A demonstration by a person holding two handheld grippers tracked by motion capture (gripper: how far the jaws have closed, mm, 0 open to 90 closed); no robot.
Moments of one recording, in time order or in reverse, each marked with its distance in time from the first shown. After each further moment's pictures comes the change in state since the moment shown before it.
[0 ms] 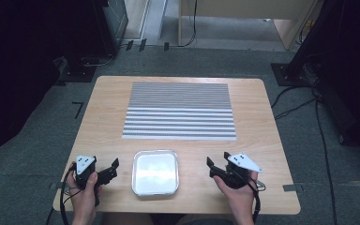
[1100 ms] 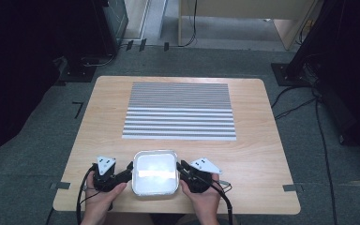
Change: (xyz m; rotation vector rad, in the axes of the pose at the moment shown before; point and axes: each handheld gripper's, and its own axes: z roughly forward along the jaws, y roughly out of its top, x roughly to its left) left arm -0.059 -0.001 0.000 0.085 0.010 0.110; right arm 0.082 -0.022 0.046 0.067 0.166 0.018
